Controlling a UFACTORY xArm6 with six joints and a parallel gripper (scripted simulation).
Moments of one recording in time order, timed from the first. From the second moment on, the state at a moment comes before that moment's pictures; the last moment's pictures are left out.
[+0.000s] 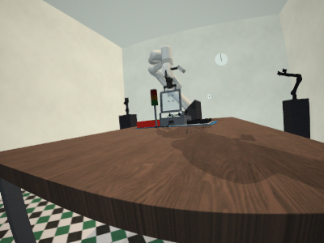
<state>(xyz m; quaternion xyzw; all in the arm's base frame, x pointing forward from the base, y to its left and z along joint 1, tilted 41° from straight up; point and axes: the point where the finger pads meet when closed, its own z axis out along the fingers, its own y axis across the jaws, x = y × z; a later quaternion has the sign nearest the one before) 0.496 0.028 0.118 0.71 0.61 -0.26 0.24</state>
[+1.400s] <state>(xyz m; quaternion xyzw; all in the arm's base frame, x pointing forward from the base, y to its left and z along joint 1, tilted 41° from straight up) 0.389 0.014 0.082 0.71 0.61 -0.26 0.24</state>
